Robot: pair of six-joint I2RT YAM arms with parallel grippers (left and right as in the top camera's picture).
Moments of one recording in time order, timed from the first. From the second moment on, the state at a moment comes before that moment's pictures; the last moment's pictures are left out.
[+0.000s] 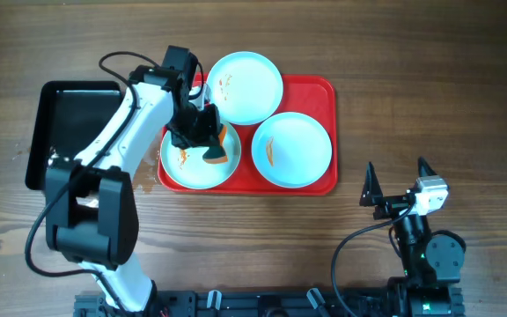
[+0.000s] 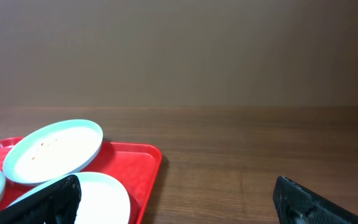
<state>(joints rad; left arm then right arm) -0.24 1.89 1.41 -1.02 0.36 -0.36 0.00 0.01 0.01 0.00 -0.10 0.04</state>
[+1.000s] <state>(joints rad) -0.15 1.90 1.36 -0.99 0.34 -0.36 0.50 1.82 1.67 -1.28 -0.52 0.19</state>
